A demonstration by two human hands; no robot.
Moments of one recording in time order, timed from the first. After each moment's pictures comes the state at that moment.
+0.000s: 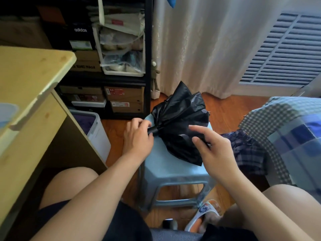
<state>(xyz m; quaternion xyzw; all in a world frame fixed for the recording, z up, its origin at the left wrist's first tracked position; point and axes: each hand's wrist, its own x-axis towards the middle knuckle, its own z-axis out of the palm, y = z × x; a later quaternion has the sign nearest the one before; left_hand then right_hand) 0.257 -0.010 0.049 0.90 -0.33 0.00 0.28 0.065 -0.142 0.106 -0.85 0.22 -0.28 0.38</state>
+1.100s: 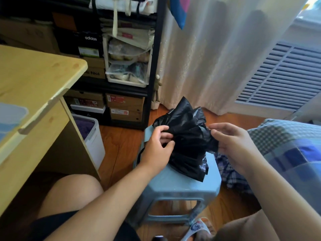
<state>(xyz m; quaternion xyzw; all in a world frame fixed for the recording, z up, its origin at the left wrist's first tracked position) 0.224 -0.040 0.064 0.71 -0.24 -0.20 0.63 0.084 -0.204 0.157 -0.67 0.34 -0.21 0.62</state>
